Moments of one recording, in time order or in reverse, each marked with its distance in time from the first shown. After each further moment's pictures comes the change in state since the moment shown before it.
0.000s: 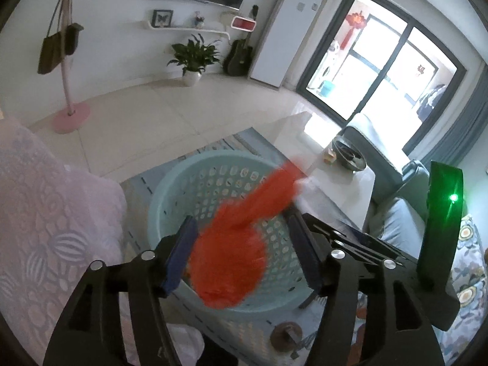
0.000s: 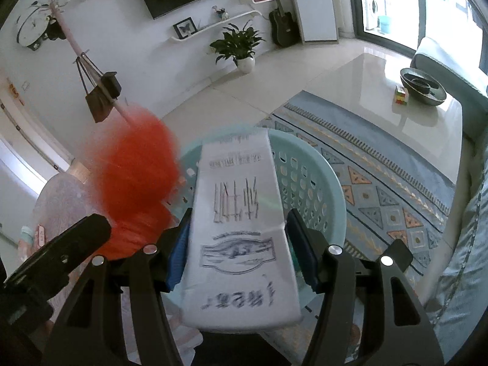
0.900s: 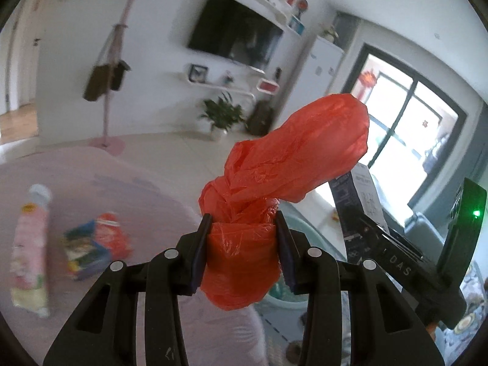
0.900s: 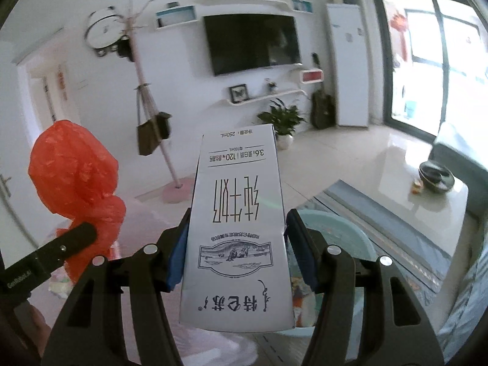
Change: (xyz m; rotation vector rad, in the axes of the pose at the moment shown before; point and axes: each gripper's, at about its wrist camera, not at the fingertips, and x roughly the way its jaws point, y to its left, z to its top) left arm -0.164 0.044 -0.019 -0.076 -0.269 0.046; right arm -0.117 0.126 -0.021 -0.193 -0.332 0.056
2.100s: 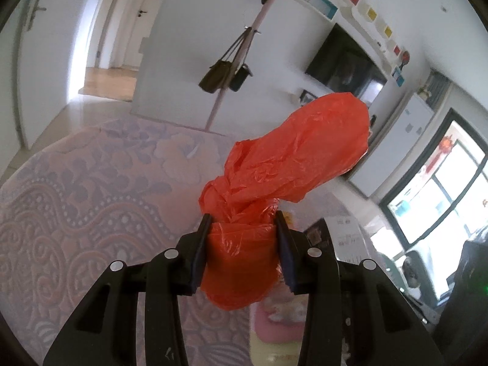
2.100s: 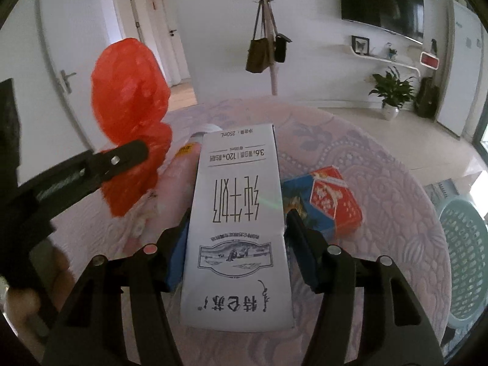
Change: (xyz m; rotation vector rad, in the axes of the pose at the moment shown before) left arm -0.090 0.252 -0.022 -0.331 -0.136 0.305; right arm 0.072 0.284 -0.099 -0.341 0.294 0.383
